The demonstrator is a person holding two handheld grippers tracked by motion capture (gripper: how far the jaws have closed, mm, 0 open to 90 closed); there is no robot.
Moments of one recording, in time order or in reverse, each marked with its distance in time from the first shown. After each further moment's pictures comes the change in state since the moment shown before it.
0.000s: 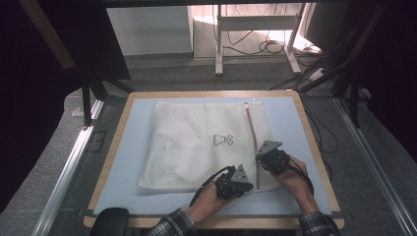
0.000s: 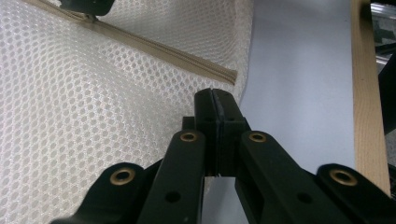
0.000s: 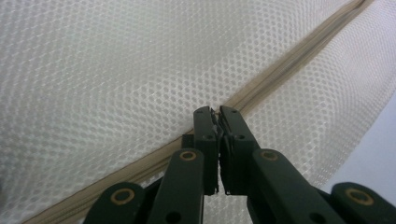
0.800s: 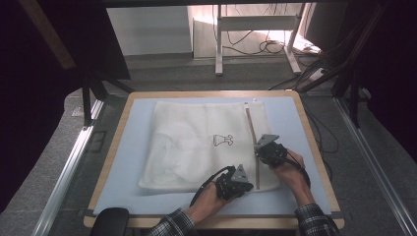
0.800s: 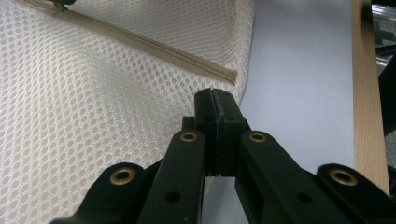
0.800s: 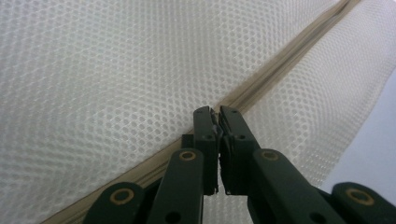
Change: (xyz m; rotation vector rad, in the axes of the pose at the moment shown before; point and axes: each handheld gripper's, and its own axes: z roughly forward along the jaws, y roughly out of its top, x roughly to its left) left arm 0.000 0.000 0.000 -0.005 -0.002 -0.014; right arm -0.015 0.011 0.014 0.013 -0.028 0.010
